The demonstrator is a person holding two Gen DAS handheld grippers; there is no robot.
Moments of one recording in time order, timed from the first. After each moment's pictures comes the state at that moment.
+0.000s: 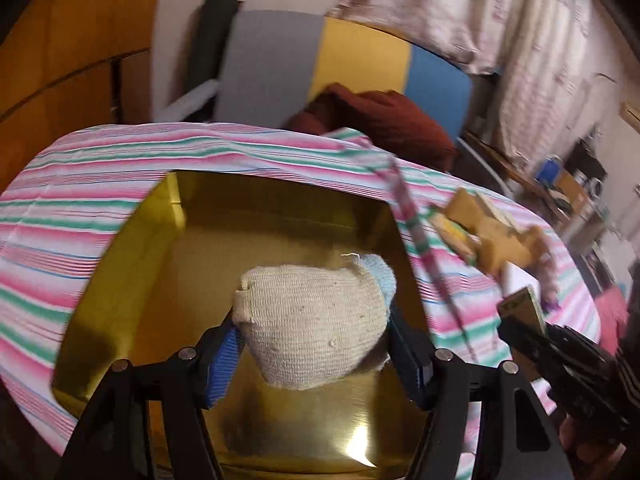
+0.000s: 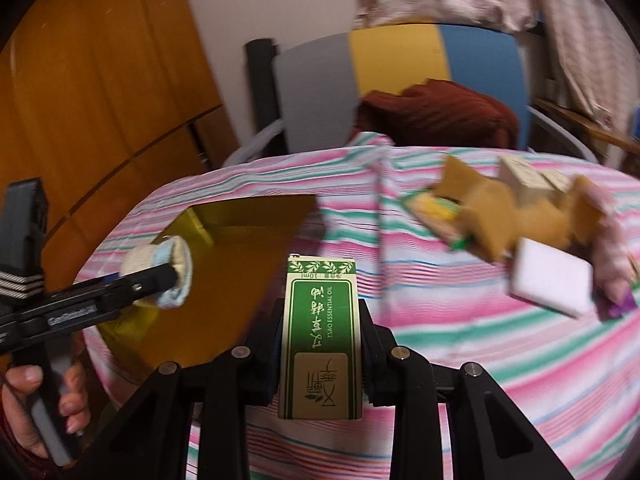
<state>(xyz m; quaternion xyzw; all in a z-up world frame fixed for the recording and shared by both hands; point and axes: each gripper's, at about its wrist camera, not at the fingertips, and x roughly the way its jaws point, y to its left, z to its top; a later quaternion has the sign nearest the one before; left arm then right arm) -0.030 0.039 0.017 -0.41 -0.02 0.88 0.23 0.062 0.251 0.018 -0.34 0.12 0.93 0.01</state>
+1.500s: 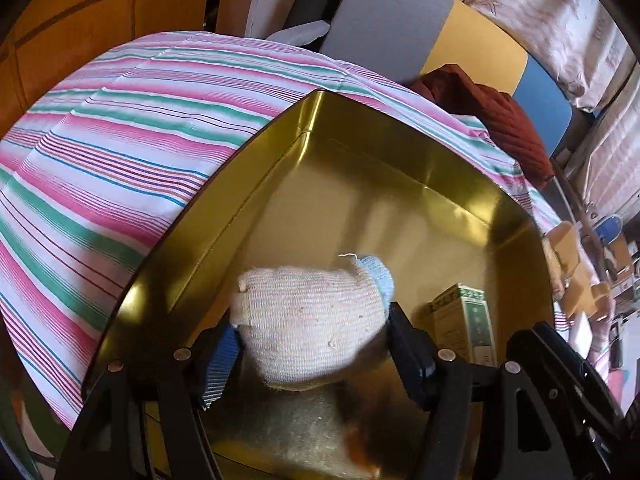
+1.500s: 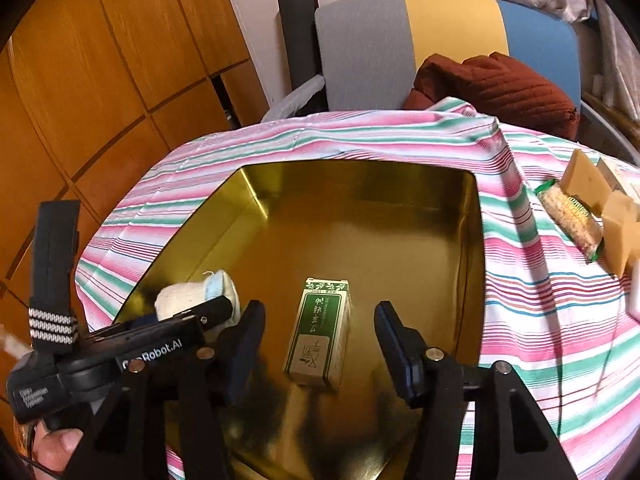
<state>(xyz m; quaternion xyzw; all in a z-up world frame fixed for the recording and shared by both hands) -0.085 -0.029 -0.048 -0.51 -0.10 0.85 0.11 -0.038 0.143 -0.011 -0.40 0.12 0.91 -0.01</state>
